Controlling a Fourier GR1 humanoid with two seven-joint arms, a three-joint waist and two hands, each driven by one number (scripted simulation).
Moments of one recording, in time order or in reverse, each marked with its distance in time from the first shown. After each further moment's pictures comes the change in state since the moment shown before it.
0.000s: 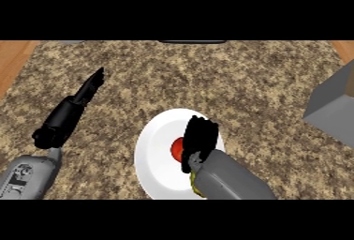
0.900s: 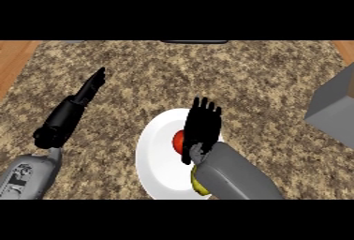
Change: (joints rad) left arm -0.004 0.016 -0.022 -0.006 0.021 0.014 0.011; right arm -0.028 0.000 -0.087 -0.088 0.052 0.090 -0.005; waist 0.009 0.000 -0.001
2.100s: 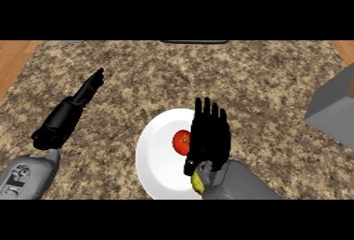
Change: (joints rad) left arm 0.007 0.020 -0.015 0.002 0.016 0.018 -0.010; right arm 0.129 -0.008 -0.020 -0.287 0.101 0.042 -0.009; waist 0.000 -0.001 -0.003
